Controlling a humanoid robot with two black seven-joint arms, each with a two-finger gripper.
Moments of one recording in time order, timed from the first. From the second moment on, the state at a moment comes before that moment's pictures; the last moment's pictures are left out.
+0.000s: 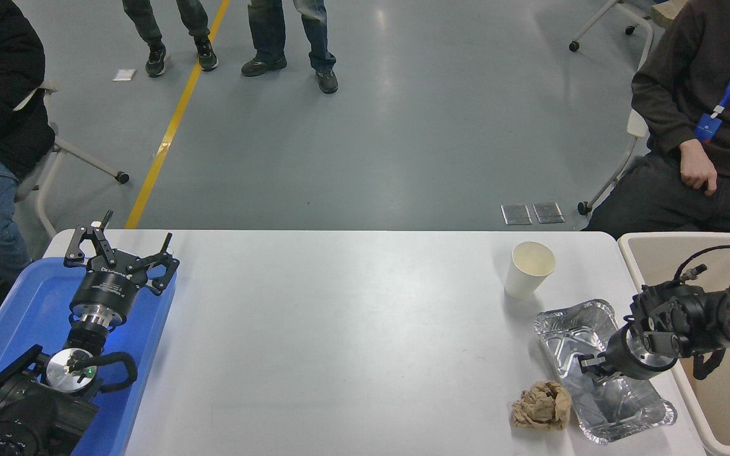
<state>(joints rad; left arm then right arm) -0.54 0.21 -1.15 -0.30 -0.11 -0.79 -0.17 1.19 -0.23 -1.40 0.78 -0.30 0.30 0.22</state>
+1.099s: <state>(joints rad) -0.54 0.22 -1.15 -0.30 -0.11 -0.79 -0.17 1.96 -0.47 -1.43 1.21 -0.34 0.60 0.21</state>
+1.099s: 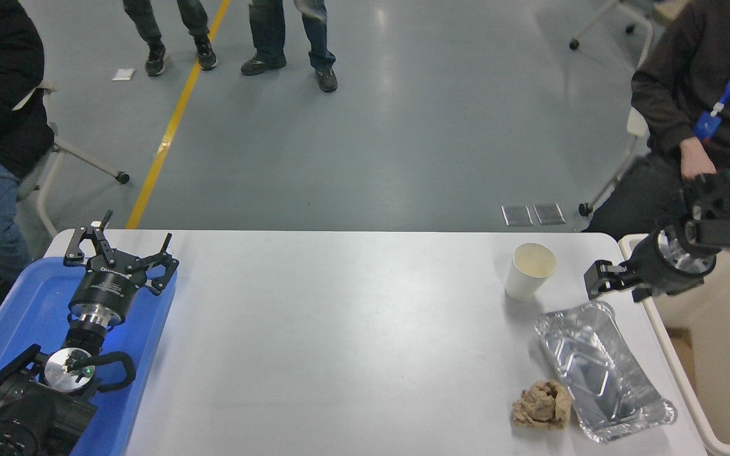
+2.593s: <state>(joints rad) -0.54 0.22 -1.14 -0.30 -0.11 -0.79 -0.17 1.81 -0.34 -1.30 1.02 -0.41 0.37 0.17</state>
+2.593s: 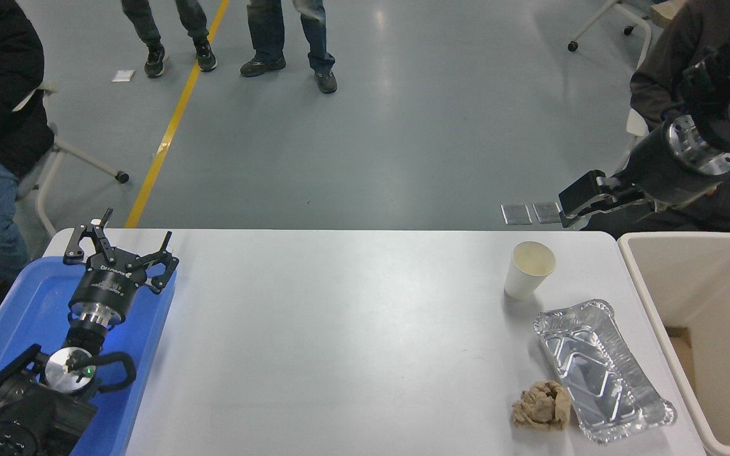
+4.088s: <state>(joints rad) -0.54 0.22 -1.14 -0.30 -0.10 -0.79 -0.17 1.22 -0.22 -0.98 0.62 -0.42 0.11 0.05</state>
